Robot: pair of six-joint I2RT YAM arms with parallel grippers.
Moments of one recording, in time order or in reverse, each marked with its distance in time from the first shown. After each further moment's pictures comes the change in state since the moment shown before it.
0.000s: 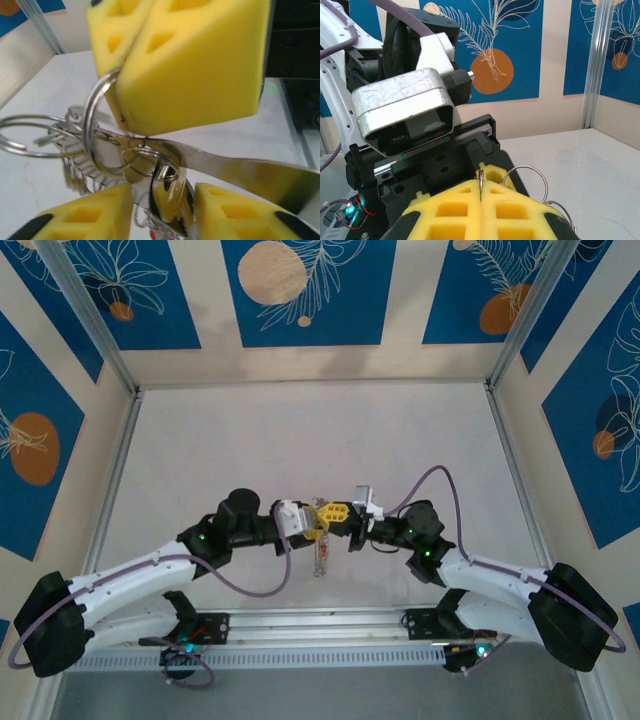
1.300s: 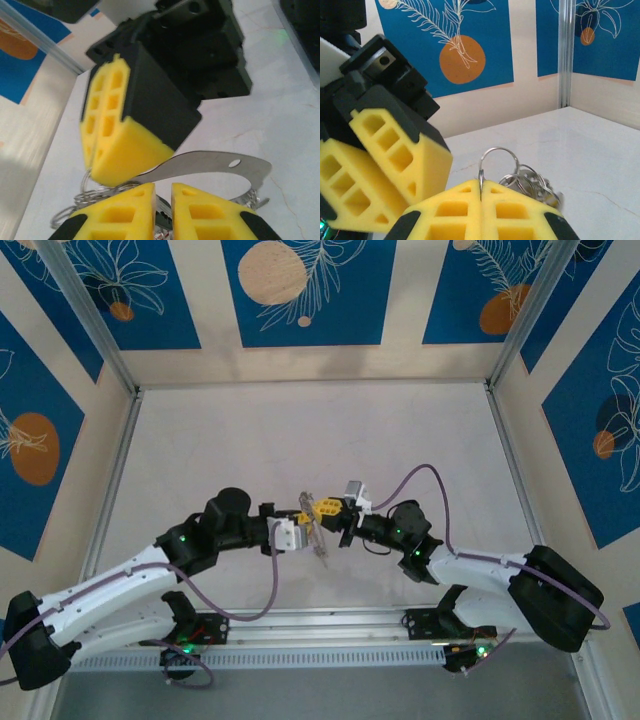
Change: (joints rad) left arm -0.045 -0.142 0.107 -0.293 -0.126 0.368; right arm 0.044 0.132 0.006 0.069 0.171 0.043
